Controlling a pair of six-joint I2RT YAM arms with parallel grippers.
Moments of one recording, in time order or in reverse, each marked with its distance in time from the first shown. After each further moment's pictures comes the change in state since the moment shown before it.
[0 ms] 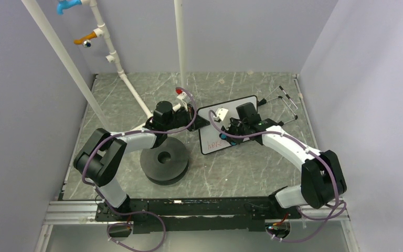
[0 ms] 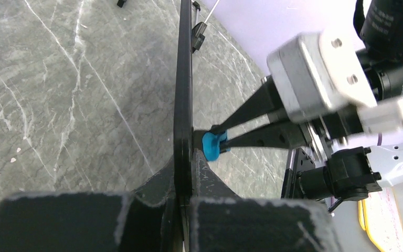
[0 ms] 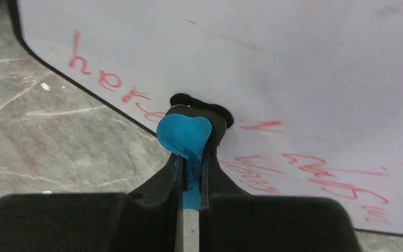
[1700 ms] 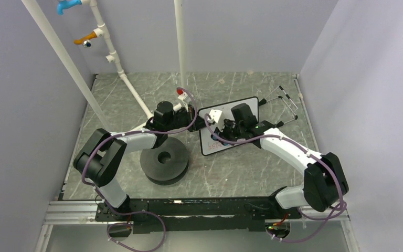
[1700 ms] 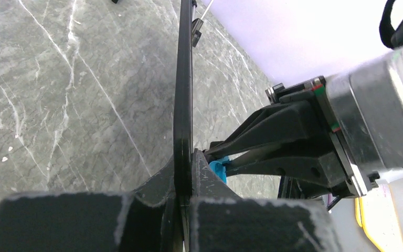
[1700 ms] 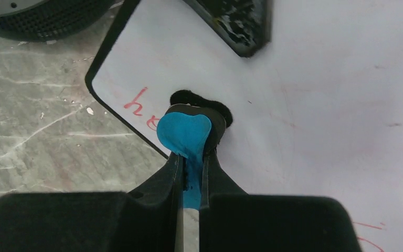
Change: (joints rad) left arm -0.007 -0.002 0.000 -0.006 0.000 -0.002; right arm 0.096 -0.028 0.003 0.051 -0.031 0.011
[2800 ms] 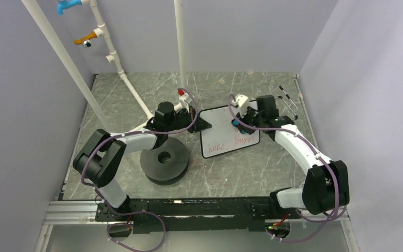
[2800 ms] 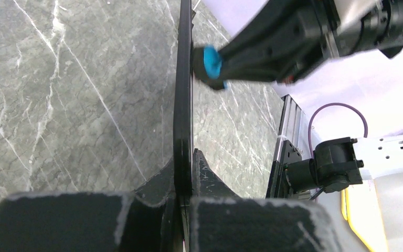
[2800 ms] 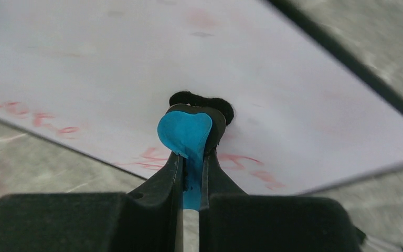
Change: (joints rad) left arm -0.009 -0.005 0.002 -0.029 0.018 -0.024; right arm -0.238 -0.038 0.019 -0.037 -0.042 0.009
